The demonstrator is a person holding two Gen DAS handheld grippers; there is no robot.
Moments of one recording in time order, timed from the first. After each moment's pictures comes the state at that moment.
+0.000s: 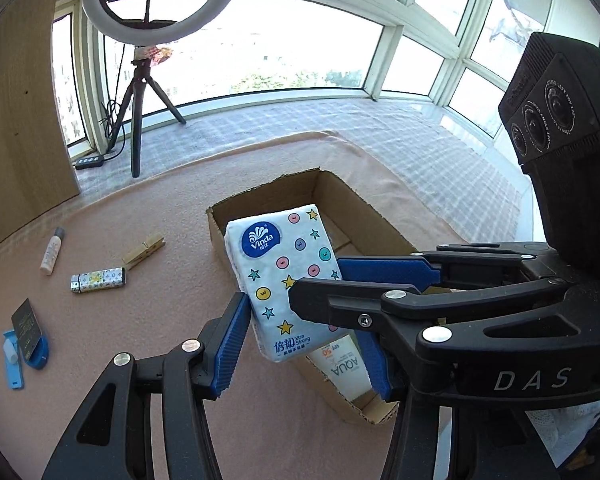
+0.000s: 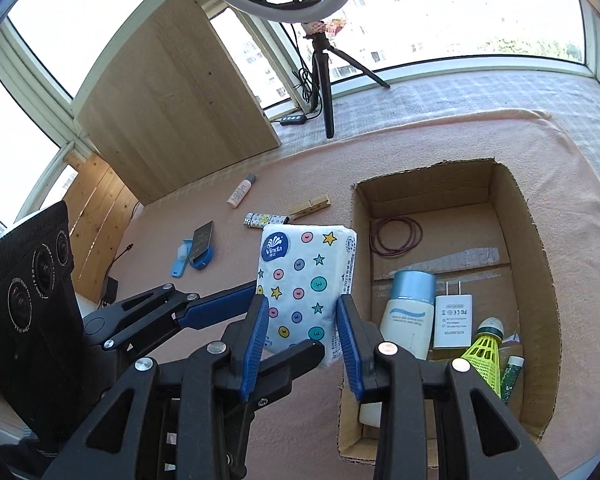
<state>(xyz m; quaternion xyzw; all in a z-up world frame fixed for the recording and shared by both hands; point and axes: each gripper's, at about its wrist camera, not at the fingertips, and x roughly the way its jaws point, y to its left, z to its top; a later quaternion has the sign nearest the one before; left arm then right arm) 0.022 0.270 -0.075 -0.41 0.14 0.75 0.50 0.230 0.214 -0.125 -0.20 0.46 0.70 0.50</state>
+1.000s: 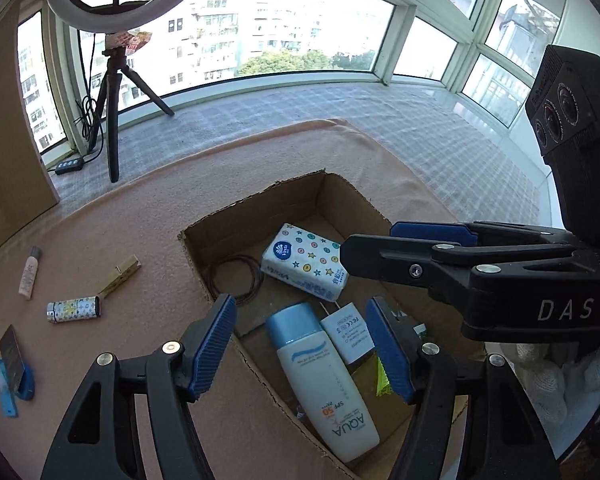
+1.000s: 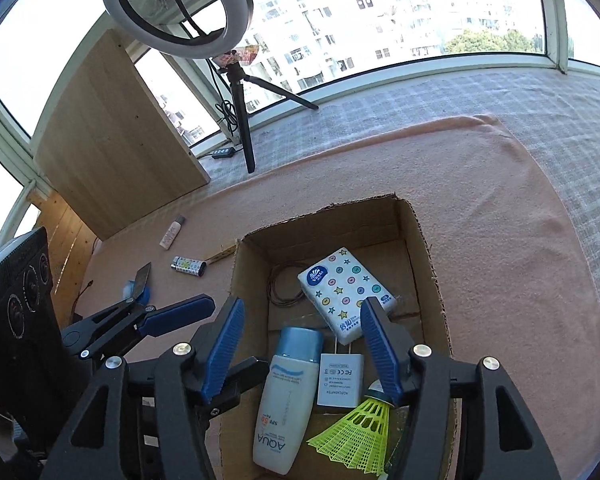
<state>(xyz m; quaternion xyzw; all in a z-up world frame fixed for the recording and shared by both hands) -0.005 0.327 -0.102 -0.44 0.16 0.74 0.48 0.310 0.253 -0.147 -0.19 0.47 0.67 0.55</state>
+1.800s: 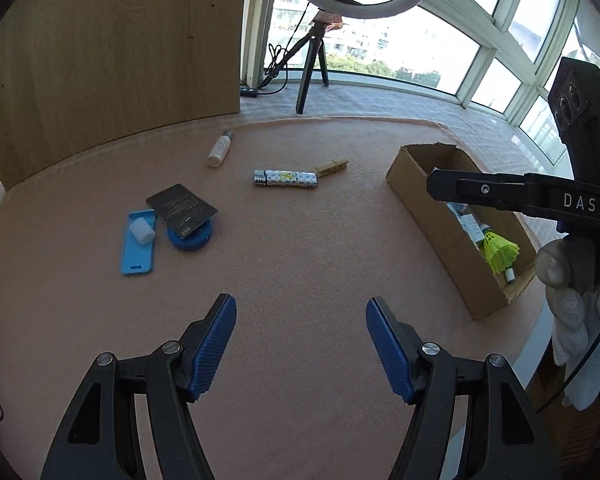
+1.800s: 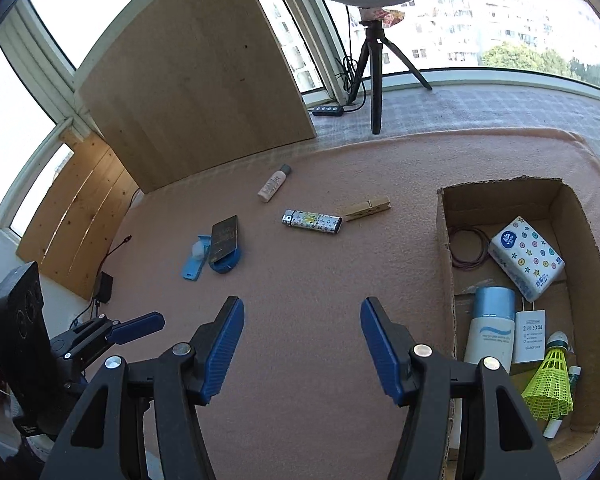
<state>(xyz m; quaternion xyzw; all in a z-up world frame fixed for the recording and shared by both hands) -0.056 0.025 -0.104 -0.47 0.10 0.79 0.38 0.118 0.240 -0.126 -0.23 0.44 0.71 0.50</state>
